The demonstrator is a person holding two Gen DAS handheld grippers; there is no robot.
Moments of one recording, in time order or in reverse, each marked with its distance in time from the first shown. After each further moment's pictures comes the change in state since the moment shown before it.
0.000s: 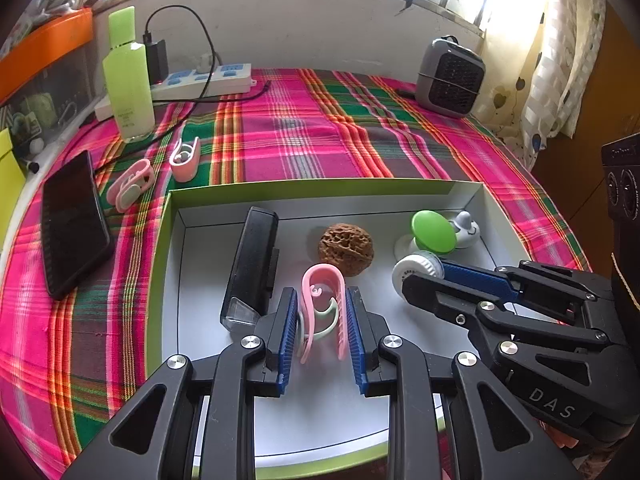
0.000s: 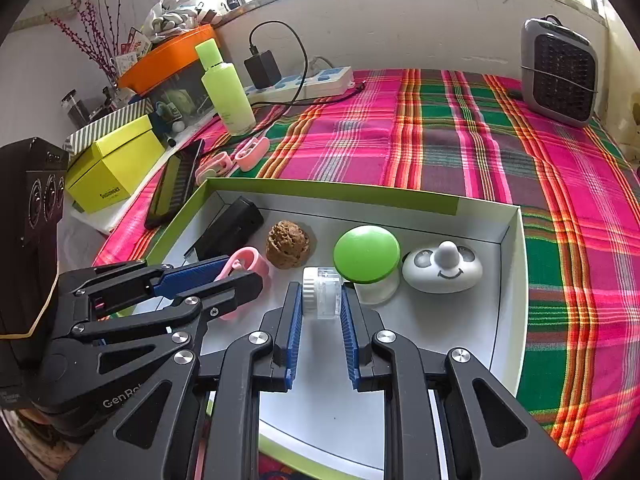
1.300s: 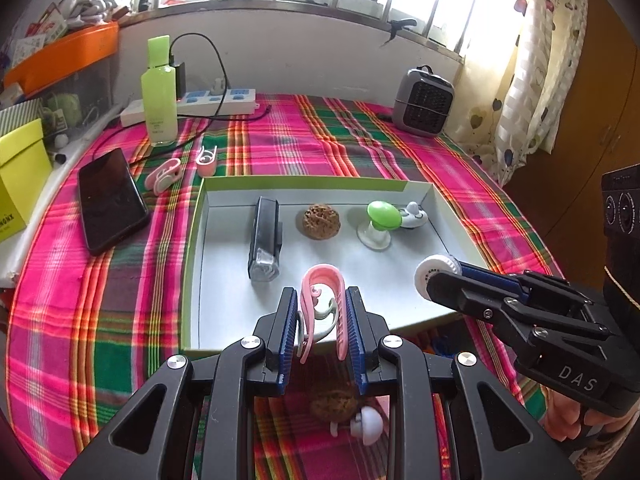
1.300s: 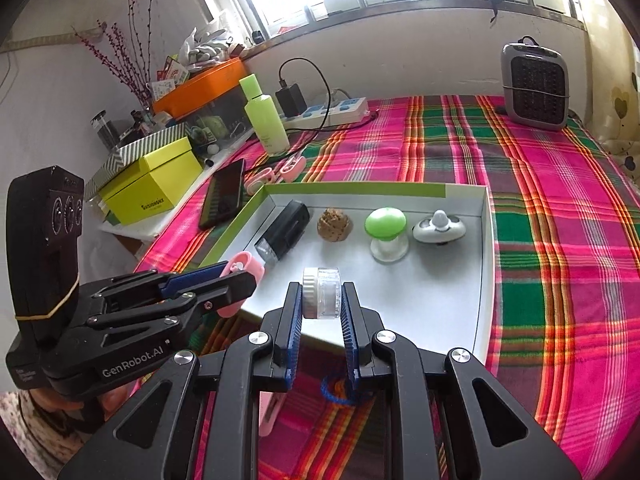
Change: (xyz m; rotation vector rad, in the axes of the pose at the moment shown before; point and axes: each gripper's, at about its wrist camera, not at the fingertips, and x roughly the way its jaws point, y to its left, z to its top) left arm -0.064 -0.002 -0.034 -0.016 -0.090 -0.036; right arm -0.066 0.020 -0.036 0.027 -0.110 0.059
